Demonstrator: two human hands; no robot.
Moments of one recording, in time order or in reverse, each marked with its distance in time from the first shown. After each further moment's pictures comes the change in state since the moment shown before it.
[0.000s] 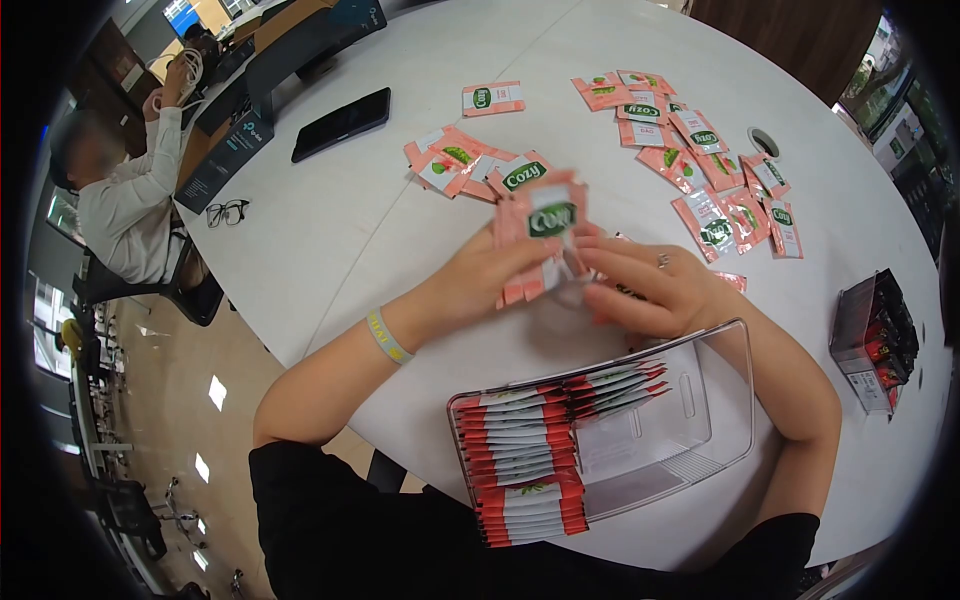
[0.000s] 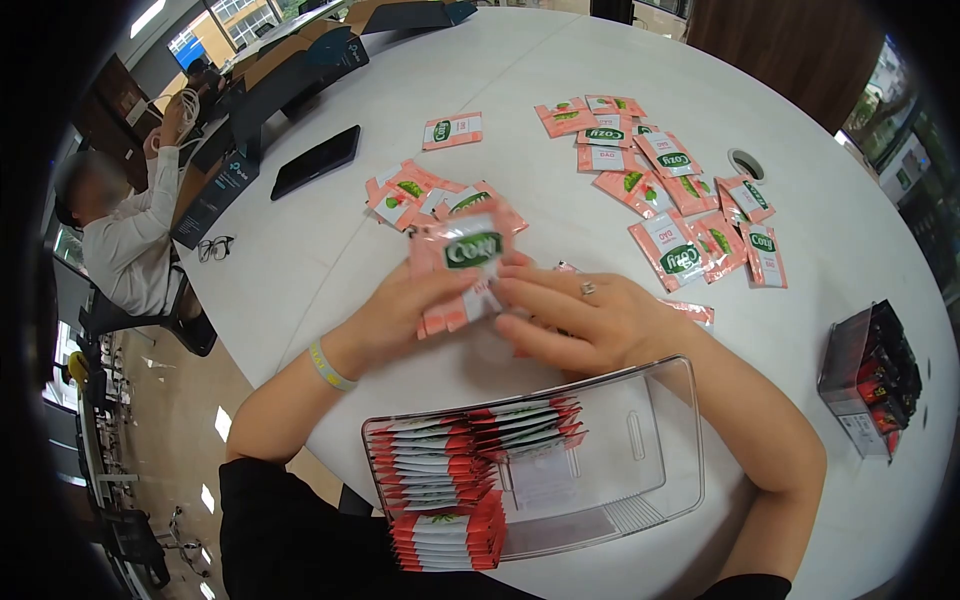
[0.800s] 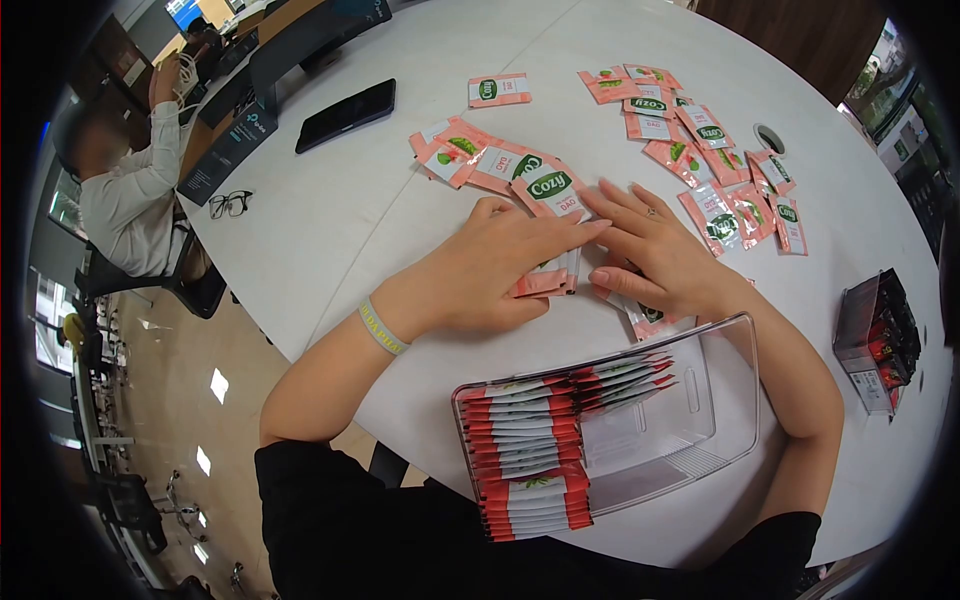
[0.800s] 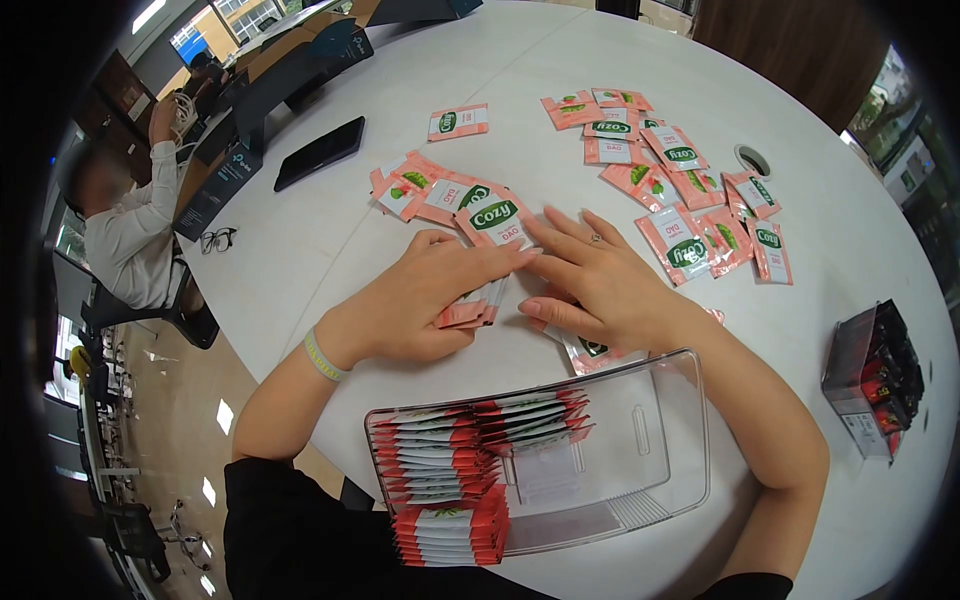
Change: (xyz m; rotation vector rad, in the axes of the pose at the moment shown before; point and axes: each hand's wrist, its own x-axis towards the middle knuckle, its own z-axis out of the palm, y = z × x) left_hand -0.008 0.011 -0.006 1.437 -0.130 0.424; right_hand -0.002 0.004 -0.005 0.123 -0.454 0.554
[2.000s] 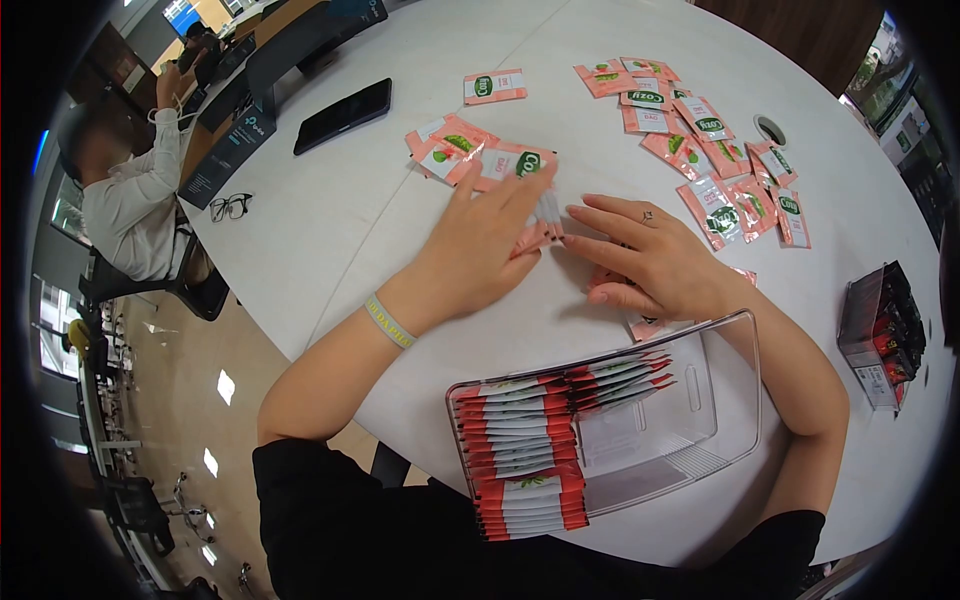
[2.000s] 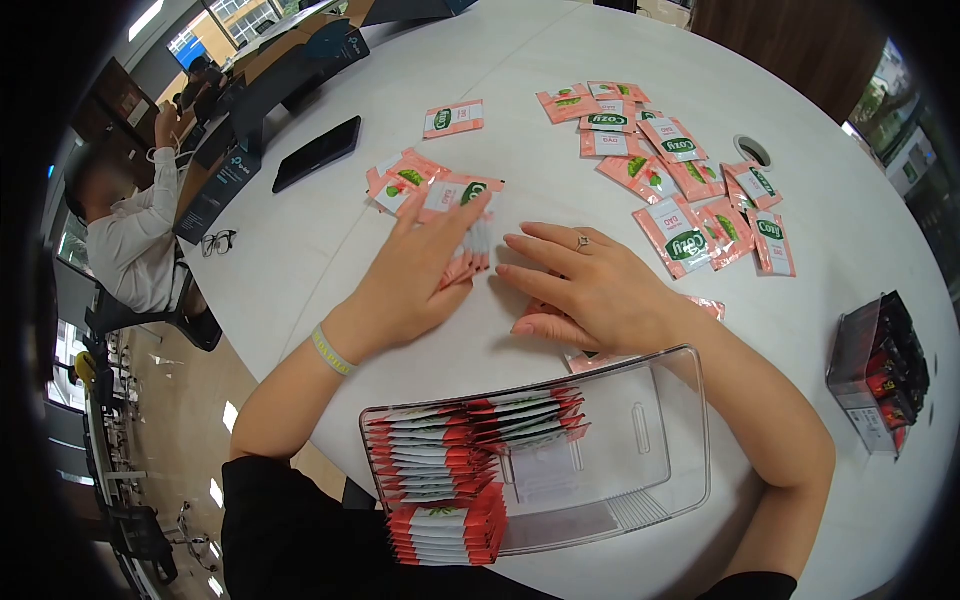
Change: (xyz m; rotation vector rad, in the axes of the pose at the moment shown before) left_hand 0.003 -0.014 0.017 0.255 0.321 -0.112; right_hand 0.001 -0.007 -0.002 -0.027 0.101 -0.185
